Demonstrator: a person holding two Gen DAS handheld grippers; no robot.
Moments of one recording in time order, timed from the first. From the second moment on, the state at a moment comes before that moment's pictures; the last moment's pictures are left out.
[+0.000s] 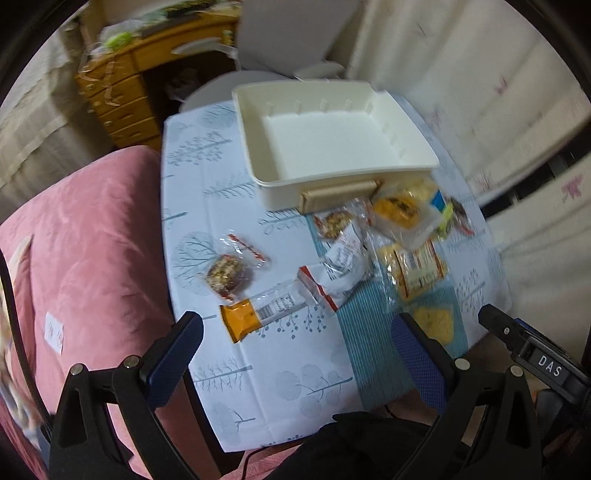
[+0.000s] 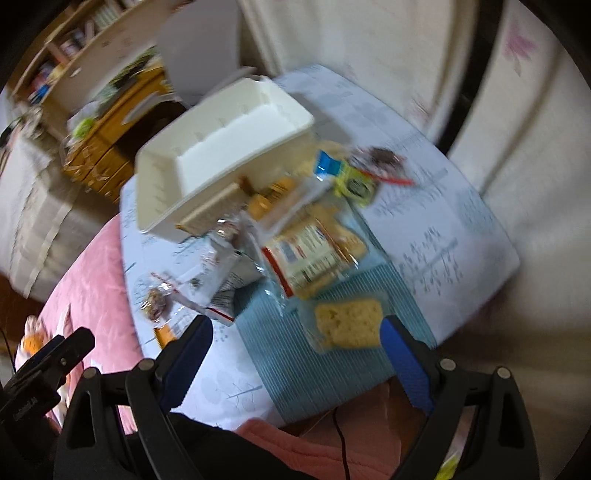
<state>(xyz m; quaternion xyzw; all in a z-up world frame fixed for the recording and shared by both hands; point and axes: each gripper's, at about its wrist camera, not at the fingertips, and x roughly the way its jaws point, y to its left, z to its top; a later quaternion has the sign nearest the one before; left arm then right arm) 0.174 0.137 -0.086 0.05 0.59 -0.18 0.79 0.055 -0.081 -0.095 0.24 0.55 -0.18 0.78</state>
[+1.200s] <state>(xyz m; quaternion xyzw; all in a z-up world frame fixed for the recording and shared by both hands) 0.233 -0.002 -0.256 0.24 0.64 -0.22 0.69 0.043 -0.087 -0.246 0.14 0.59 -0.19 0.77</state>
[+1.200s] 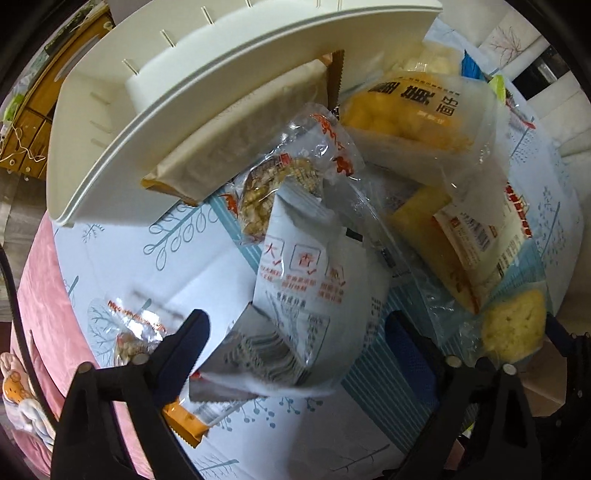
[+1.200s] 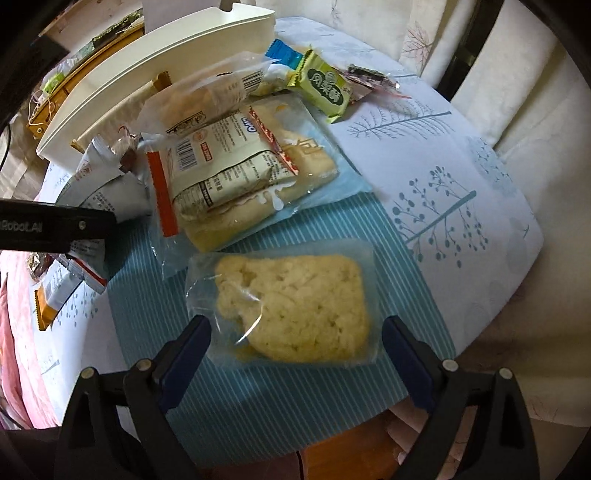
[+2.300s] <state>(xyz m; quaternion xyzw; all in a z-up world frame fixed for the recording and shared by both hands) 0.232 -0.002 -0.197 0.21 0.65 -0.24 0.69 0.067 -0.105 -0.210 0.17 0.61 -0.20 0.74</state>
